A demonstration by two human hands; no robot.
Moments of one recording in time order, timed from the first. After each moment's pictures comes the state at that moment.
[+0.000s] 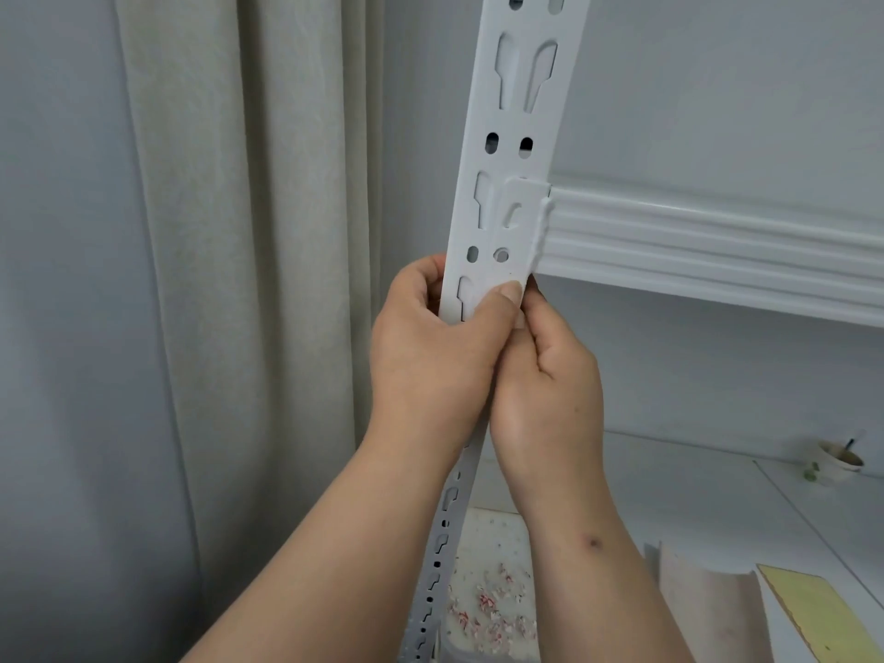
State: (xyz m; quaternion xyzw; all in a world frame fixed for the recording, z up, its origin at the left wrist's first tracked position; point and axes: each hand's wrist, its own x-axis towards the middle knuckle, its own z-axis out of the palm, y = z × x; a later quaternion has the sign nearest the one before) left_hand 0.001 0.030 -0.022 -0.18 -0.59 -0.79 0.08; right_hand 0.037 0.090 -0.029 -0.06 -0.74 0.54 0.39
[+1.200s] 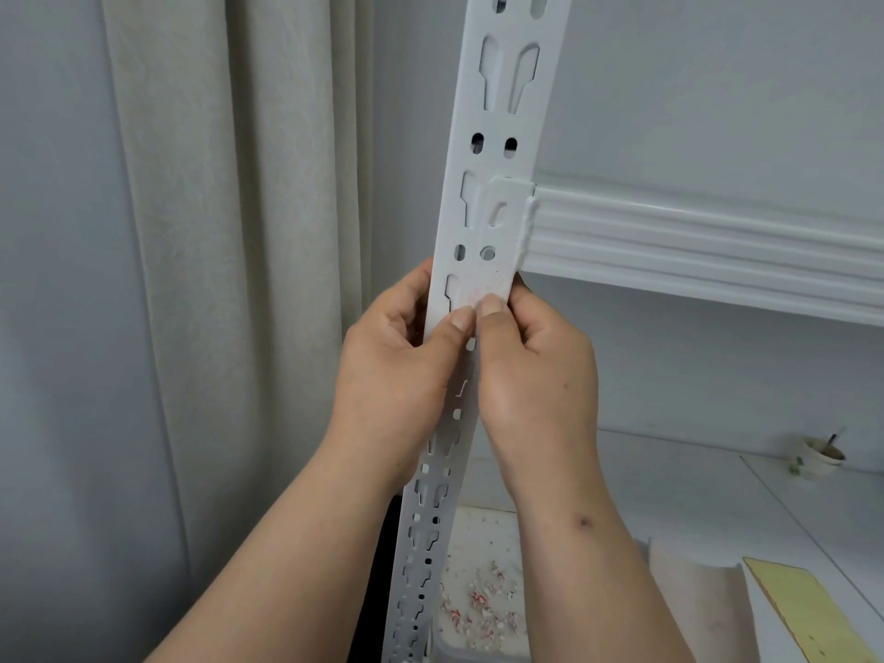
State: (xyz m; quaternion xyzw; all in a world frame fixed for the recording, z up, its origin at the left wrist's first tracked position) left_hand -0.009 0.016 -0.039 -0.29 -0.52 -0.80 0.04; right_hand 0.042 0.088 -0.016 -0.10 -0.75 0.52 0.39
